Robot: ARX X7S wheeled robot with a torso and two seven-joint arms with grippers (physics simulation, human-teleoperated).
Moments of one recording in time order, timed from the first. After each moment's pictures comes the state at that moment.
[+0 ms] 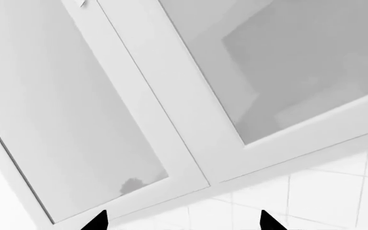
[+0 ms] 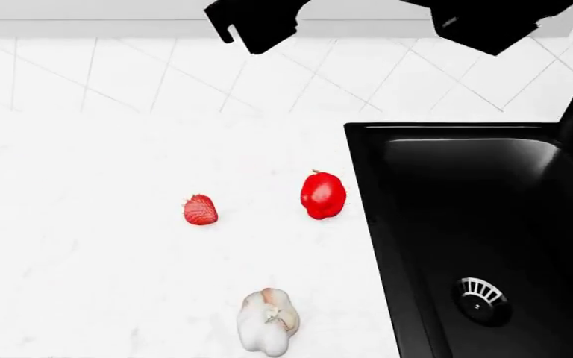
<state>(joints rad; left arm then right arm) -1.94 -1.15 0.90 0.47 -1.61 -1.27 -1.04 2.20 0.37 -1.07 0.05 2.20 1.10 1.22</state>
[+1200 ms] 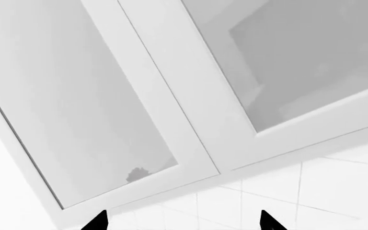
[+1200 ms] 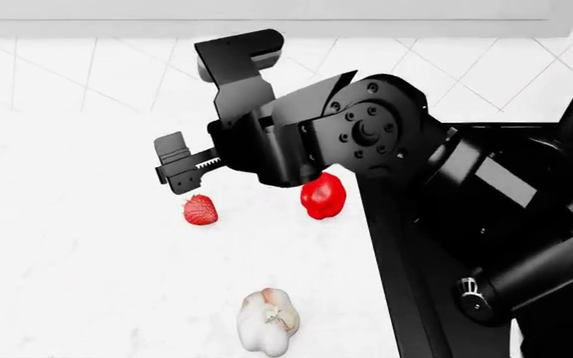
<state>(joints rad) -1.90 -1.22 0.88 0.49 -1.59 -1.25 -1.02 1.63 0.08 -1.17 0.42 1.80 0.85 0.66</state>
